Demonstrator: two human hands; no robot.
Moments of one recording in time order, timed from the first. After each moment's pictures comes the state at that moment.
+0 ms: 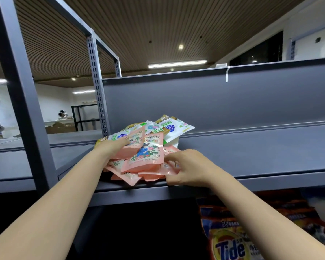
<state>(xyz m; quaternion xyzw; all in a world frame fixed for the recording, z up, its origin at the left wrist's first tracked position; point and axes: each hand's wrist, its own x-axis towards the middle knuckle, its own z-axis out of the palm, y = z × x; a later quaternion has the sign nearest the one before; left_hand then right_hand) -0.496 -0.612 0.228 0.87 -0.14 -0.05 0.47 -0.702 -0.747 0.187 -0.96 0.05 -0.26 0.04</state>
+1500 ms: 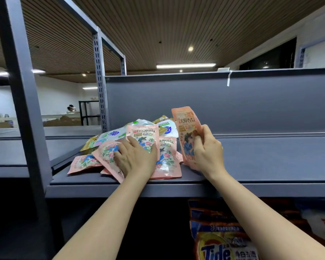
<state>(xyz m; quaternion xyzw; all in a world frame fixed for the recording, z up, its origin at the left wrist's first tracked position) -0.585 -0.684 0.175 0.92 -0.15 0.30 0.22 -0.719 -0.789 0.189 -0.77 0.17 -0.55 0.25</state>
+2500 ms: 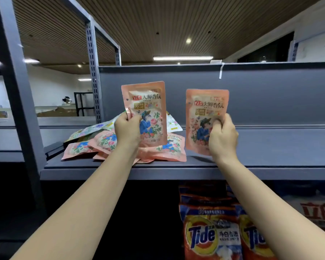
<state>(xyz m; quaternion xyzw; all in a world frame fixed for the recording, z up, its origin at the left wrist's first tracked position) -0.620 -0.673 0.221 0.56 -0.23 0.07 0.79 -0.773 -0.803 0.201 -0.67 0.27 -0.59 0.35</state>
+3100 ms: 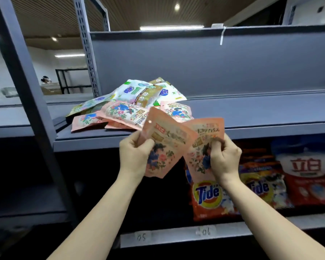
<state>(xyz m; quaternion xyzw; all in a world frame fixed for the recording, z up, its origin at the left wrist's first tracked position) -0.661 -0.589 0.116 0.58 -0.30 -0.03 0.76 -0.783 -0.748 0.072 -0.70 0.22 -0.63 0.26</state>
